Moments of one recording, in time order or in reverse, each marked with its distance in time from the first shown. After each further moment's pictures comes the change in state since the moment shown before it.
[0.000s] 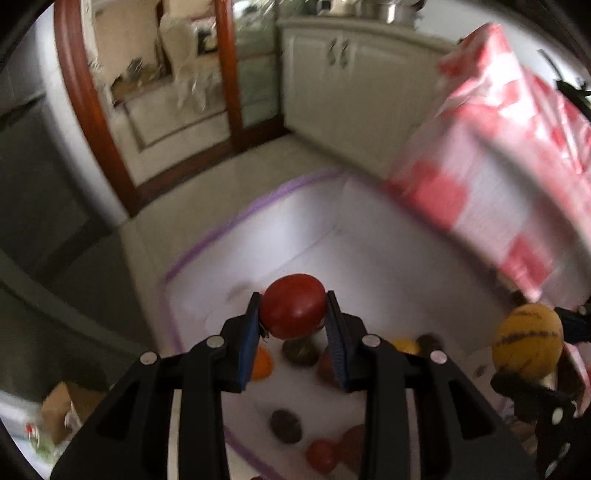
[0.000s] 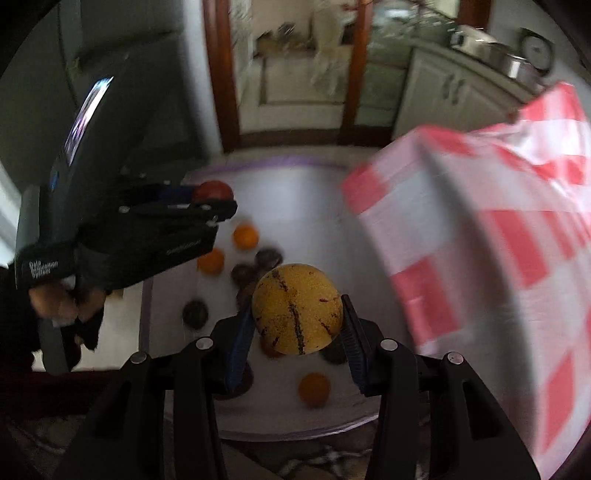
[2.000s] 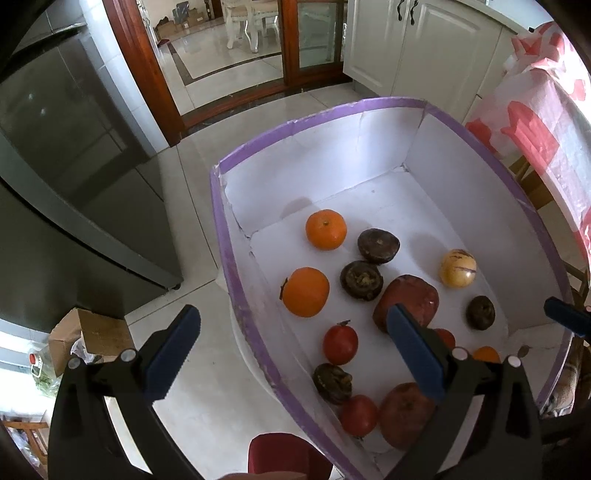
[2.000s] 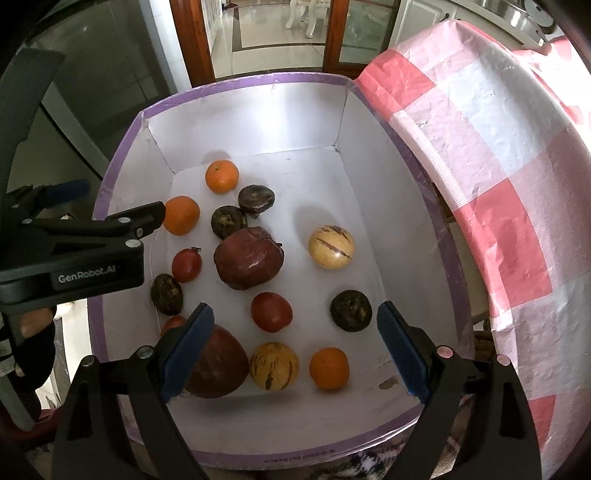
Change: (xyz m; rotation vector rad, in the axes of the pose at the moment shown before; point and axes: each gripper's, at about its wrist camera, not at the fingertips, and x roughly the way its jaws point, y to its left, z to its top) left arm 0.011 0.037 -0.030 -0.155 0.194 0.124; right arm 0.062 0.004 -0.011 0.094 0.214 -0.054
